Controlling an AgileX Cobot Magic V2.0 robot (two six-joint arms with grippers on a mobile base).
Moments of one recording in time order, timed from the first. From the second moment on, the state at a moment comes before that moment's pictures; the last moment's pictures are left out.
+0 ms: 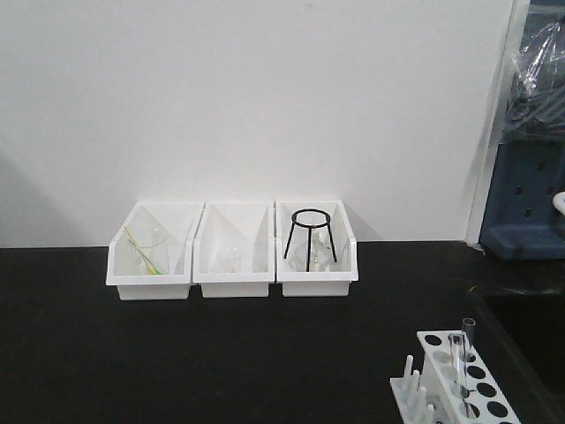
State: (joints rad) left arm 0.08 -0.01 0.03 0.05 0.29 -0.17; right arm 0.01 0.81 -0.55 -0.01 -0.11 0.05
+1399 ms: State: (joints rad) left arm 0.08 -0.01 0.03 0.05 0.29 -0.17; right arm 0.01 1.82 -0.55 -0.30 -0.98 0.17
